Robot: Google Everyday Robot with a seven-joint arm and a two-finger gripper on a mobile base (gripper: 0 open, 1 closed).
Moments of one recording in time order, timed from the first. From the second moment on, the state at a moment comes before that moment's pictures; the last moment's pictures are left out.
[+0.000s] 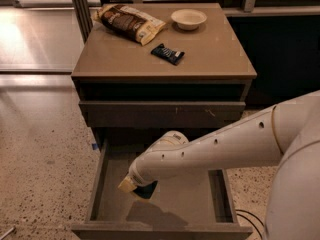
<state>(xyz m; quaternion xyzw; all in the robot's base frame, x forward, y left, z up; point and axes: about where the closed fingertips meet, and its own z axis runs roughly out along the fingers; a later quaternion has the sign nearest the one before) 0.486 0.090 0.541 -0.46 0.85 0.15 0.21</state>
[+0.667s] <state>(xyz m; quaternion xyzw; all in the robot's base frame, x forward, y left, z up) 0.522 0.099 0.656 -0.48 0.83 0.17 0.24</state>
